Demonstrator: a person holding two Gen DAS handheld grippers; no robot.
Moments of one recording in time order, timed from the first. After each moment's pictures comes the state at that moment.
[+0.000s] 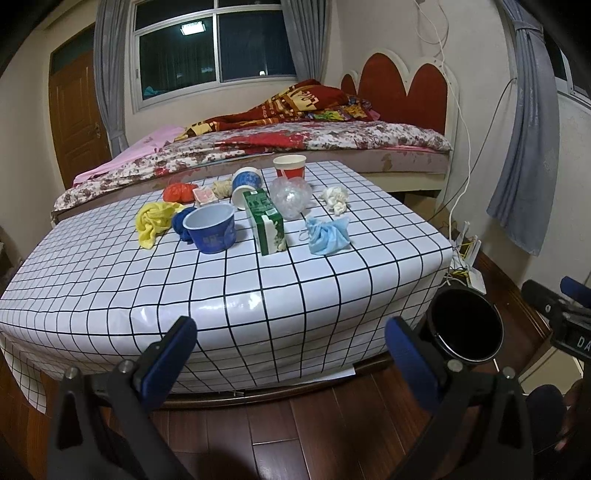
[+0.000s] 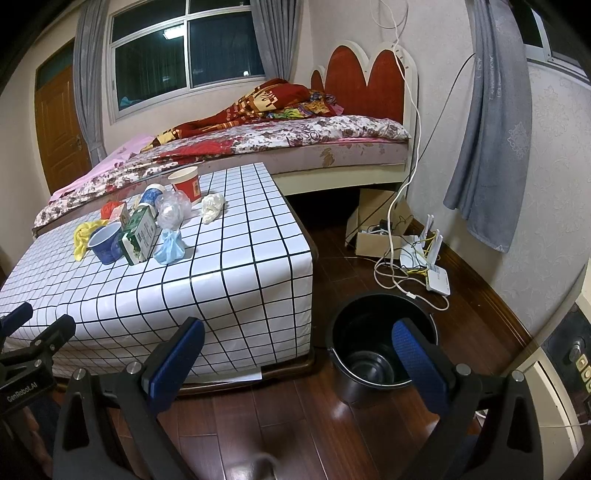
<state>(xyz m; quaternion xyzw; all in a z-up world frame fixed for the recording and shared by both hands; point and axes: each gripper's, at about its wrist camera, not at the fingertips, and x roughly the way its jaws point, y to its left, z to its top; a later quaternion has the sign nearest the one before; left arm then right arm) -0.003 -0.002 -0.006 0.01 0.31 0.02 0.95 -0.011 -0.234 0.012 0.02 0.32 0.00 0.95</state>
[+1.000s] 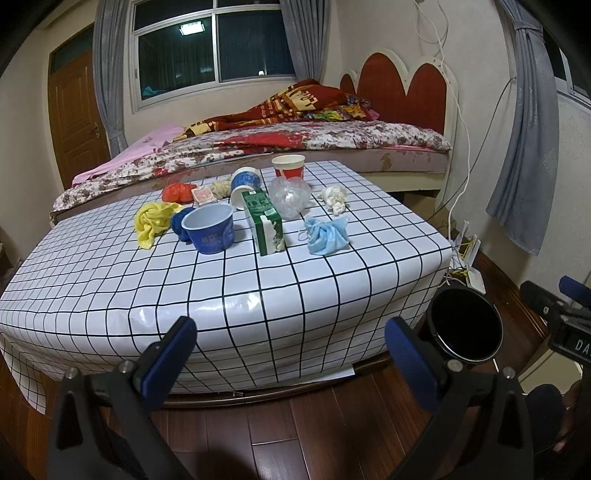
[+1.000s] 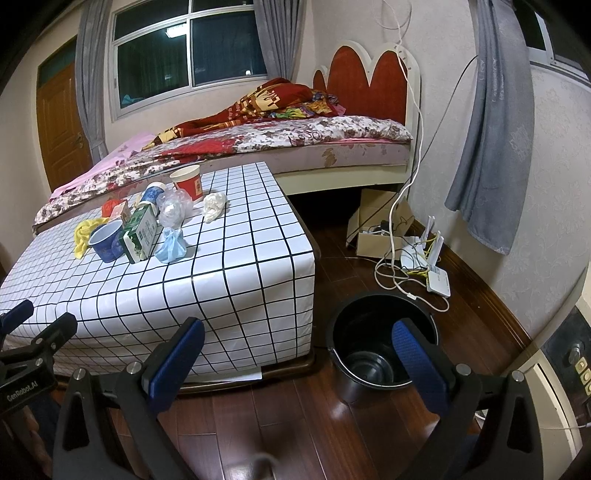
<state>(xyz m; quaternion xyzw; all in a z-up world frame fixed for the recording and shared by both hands) -0.004 -0.002 -0.008 0.01 0.31 0.02 0.95 -0.011 -0.232 0.012 0.02 0.32 0.00 0.95</state>
